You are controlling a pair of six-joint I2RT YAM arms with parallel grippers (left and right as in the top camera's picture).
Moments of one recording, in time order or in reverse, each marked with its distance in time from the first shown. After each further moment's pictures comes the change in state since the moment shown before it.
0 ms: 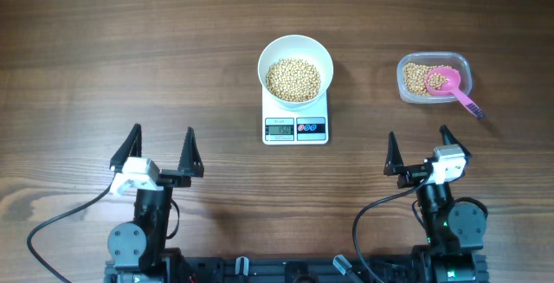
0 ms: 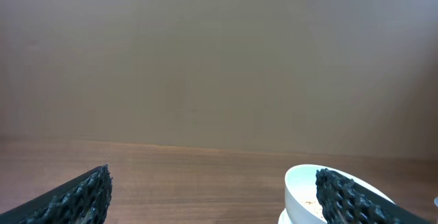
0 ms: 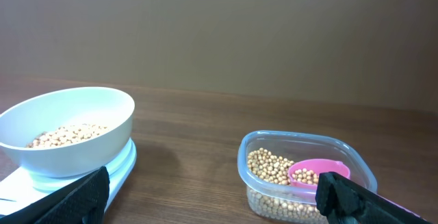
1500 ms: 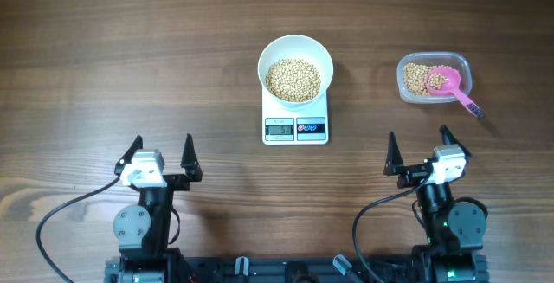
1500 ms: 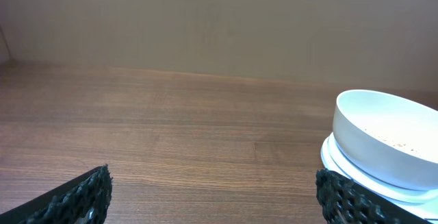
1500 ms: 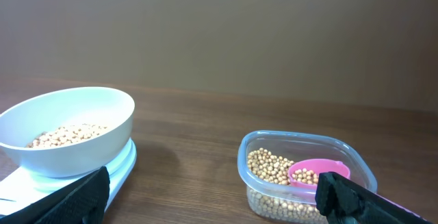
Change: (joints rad) left arm 0.028 0.000 -0.004 -0.279 -0.065 0.076; right arm 0.000 0.000 0.000 0.000 0.000 0.000
